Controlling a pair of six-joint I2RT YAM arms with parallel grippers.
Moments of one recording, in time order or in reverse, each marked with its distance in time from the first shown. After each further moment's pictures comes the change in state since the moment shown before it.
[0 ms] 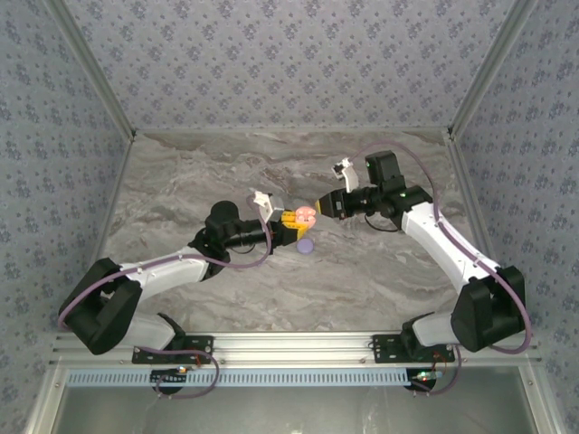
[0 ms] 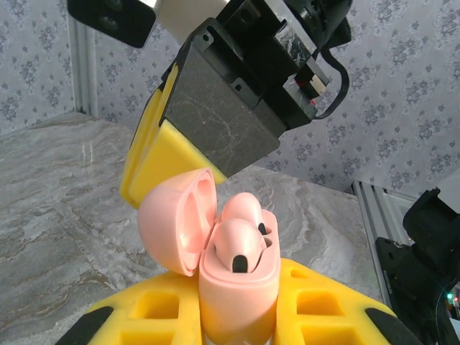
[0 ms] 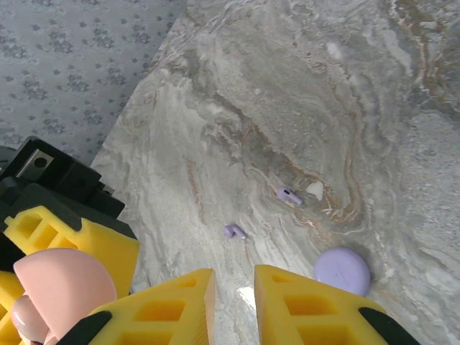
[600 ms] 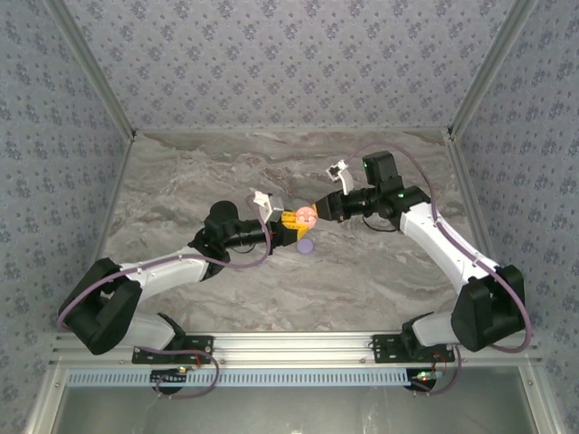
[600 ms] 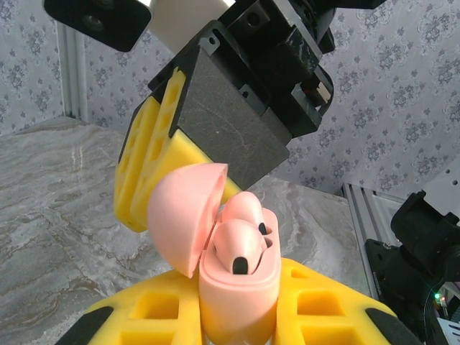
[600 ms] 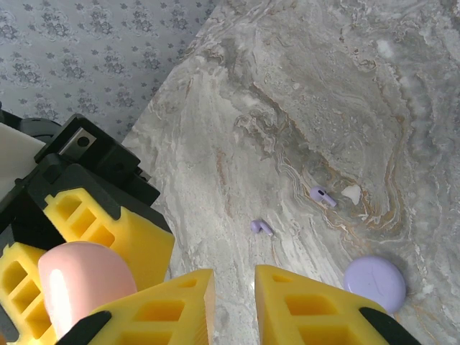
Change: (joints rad) left arm 0.000 0.001 0.000 0.017 0.016 -0.016; right arm 0.018 -0.004 0.000 0.010 -0.079 -0.043
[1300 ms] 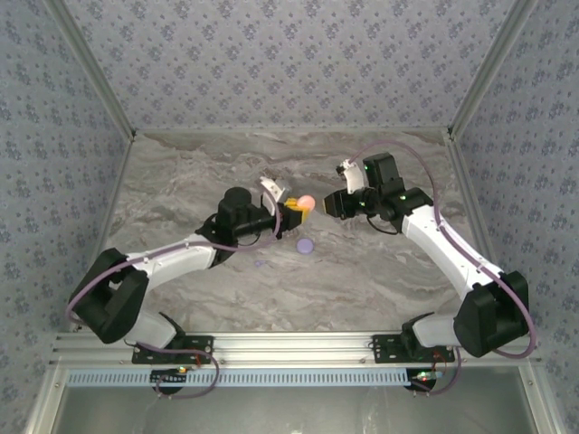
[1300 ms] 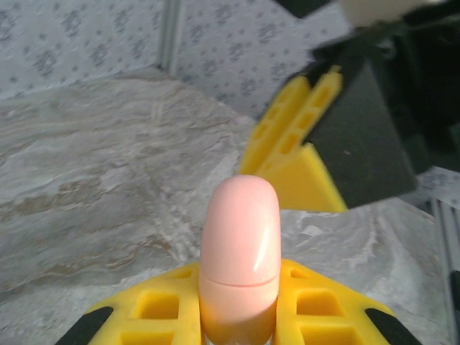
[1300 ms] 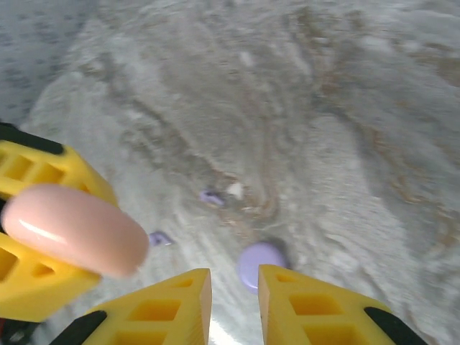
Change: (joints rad) left arm 0.008 0.092 0.174 -0.274 -0.257 -0.035; right arm 0.004 -0.029 0.000 -0.056 0.401 0.010
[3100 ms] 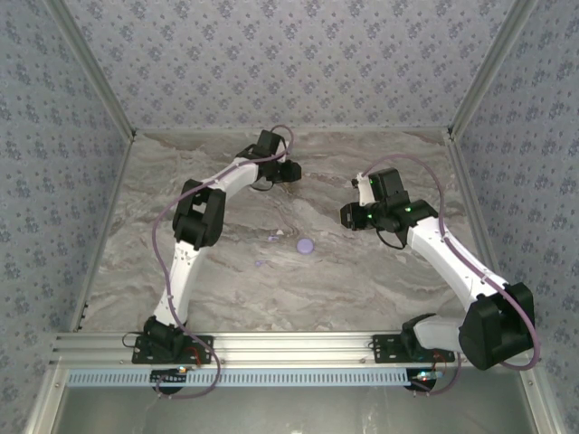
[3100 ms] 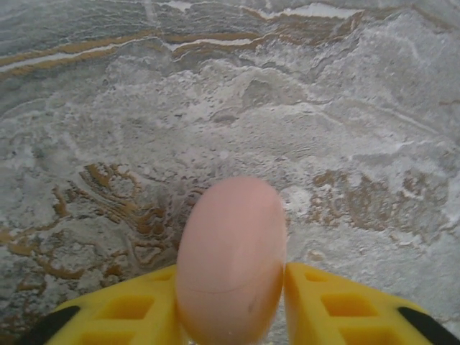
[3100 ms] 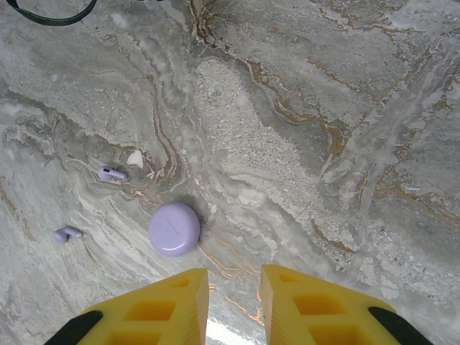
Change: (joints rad) left arm 0.243 1.032 1.257 -0.892 -0.073 -0.199; right arm -0.022 -0.075 -0.126 -0.055 0.191 0.083
